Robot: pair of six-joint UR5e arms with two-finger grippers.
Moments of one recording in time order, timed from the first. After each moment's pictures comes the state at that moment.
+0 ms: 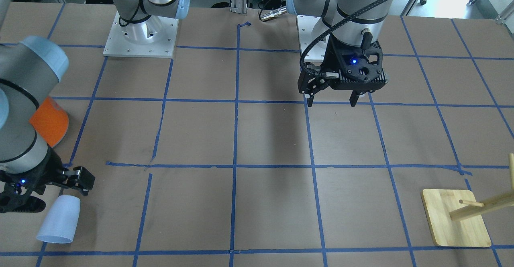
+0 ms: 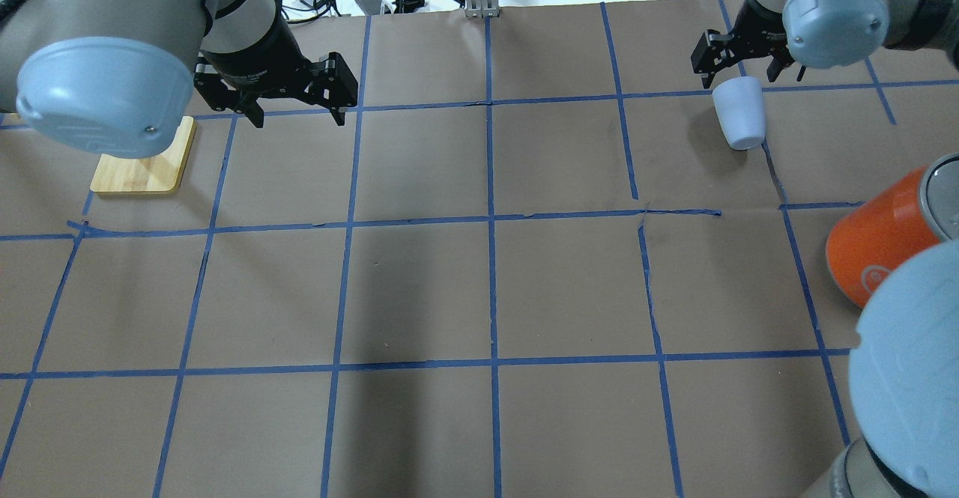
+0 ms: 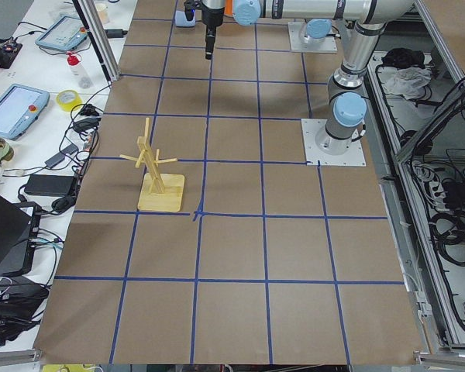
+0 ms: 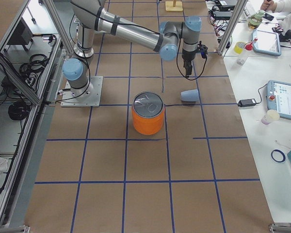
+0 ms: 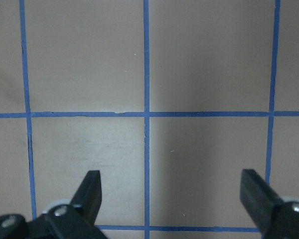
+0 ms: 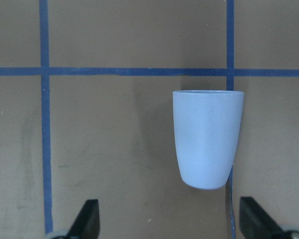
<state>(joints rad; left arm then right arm) -1.67 -1.62 -1.59 -1.36 1.63 -0.11 1.40 -1.12 1.48 -2.06 -1.64 -0.19</state>
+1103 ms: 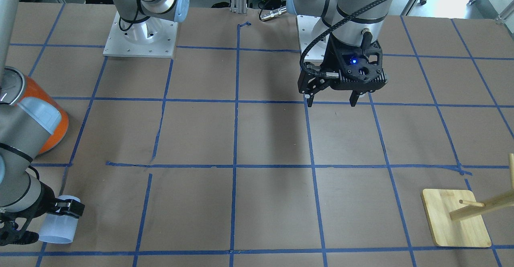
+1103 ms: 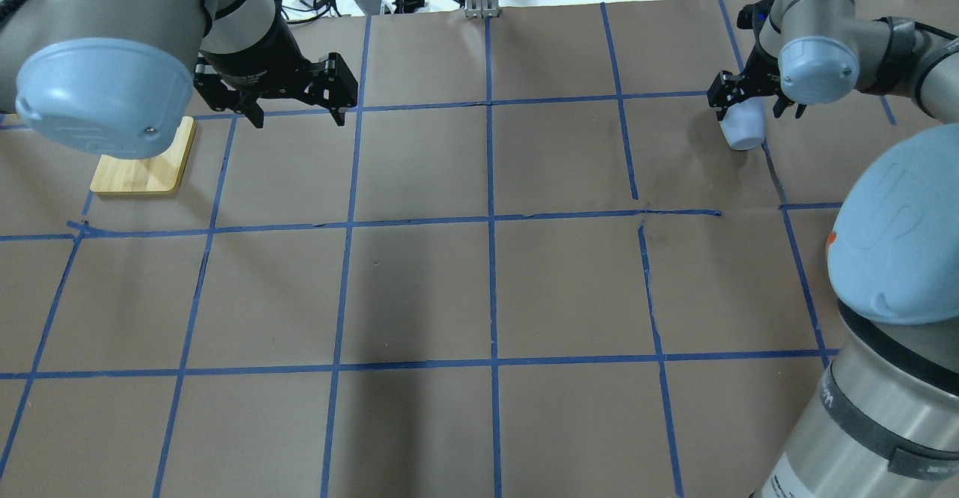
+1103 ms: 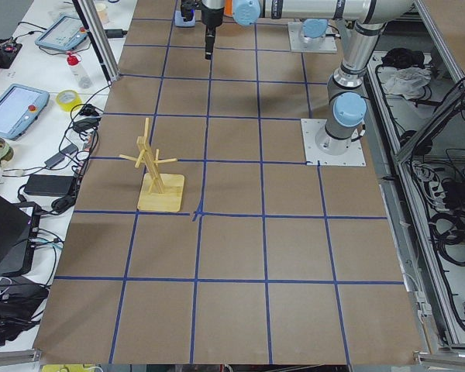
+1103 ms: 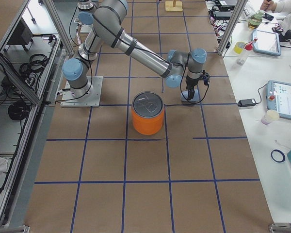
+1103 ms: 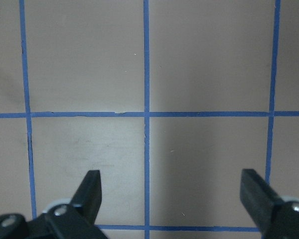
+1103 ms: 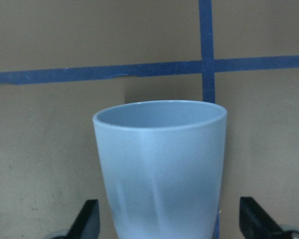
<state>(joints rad) -1.67 -1.62 -1.59 -1.36 1.63 -0.11 1.31 -0.94 1.47 -2.15 -1.65 -0.20</state>
